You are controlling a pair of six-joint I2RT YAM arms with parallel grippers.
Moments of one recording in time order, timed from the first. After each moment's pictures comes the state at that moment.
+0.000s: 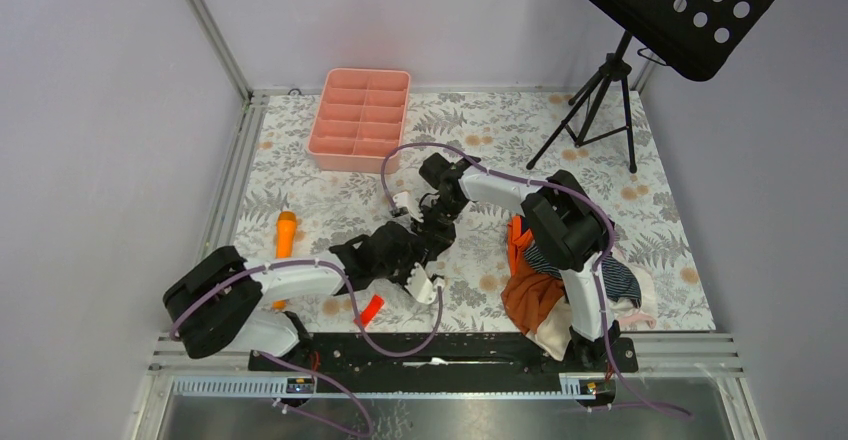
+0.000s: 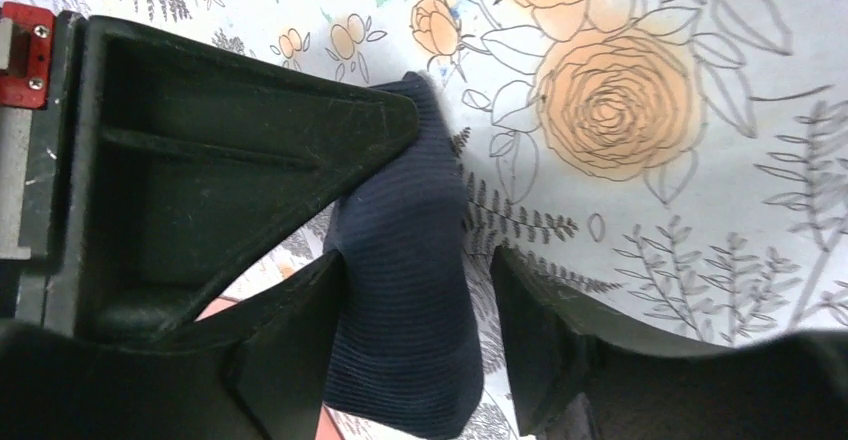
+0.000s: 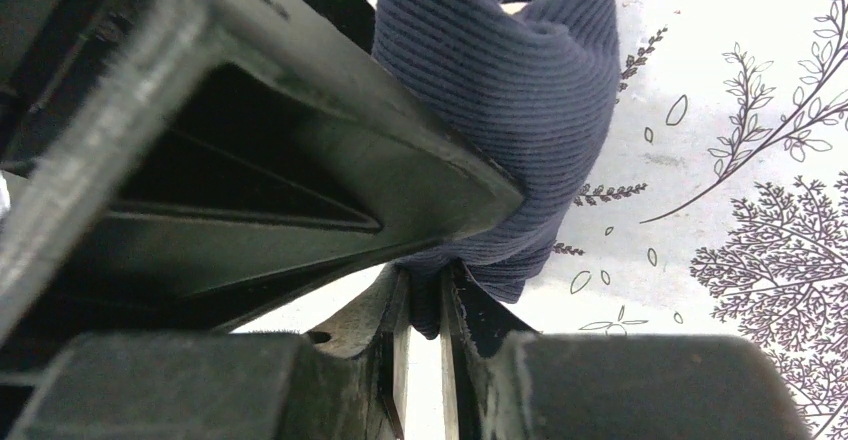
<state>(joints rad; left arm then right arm) -0.91 1.34 0.51 -0.01 0.07 1.29 0.74 2.11 1.49 -0.87 -0.67 -0.74</state>
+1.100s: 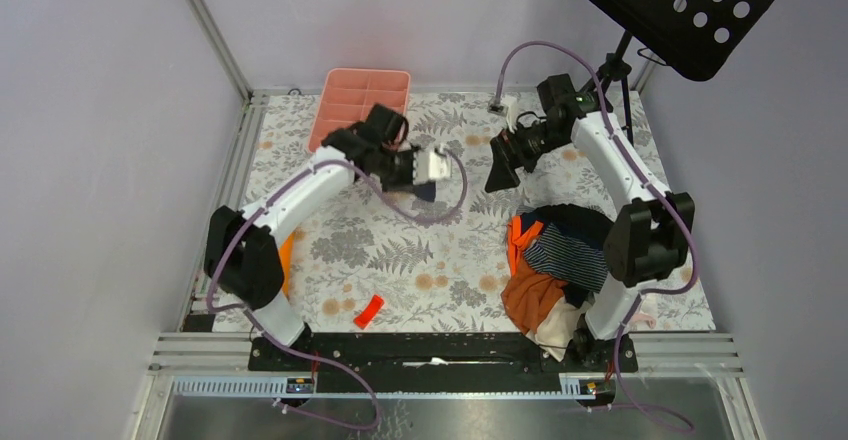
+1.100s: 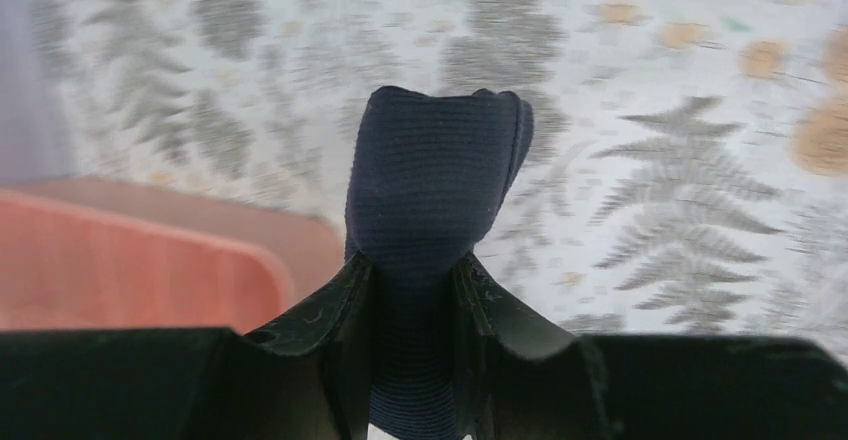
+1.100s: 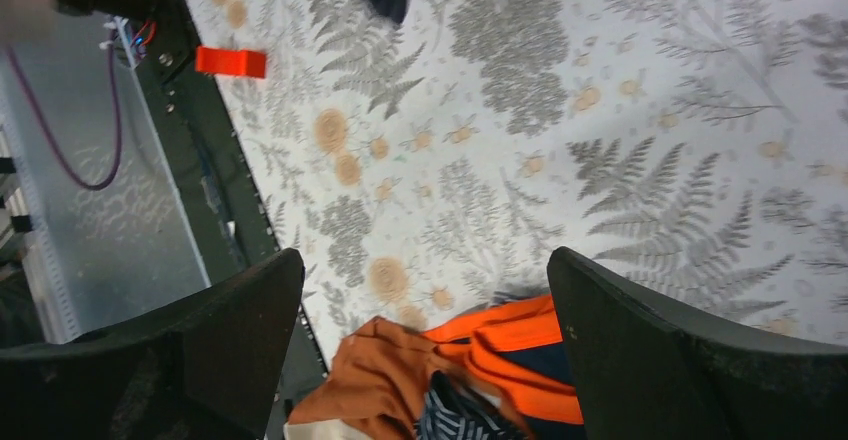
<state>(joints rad) -0.58 1.63 1.37 -0.74 0.36 1.02 0.22 1.80 1.68 -1.14 -0.85 -0.56</state>
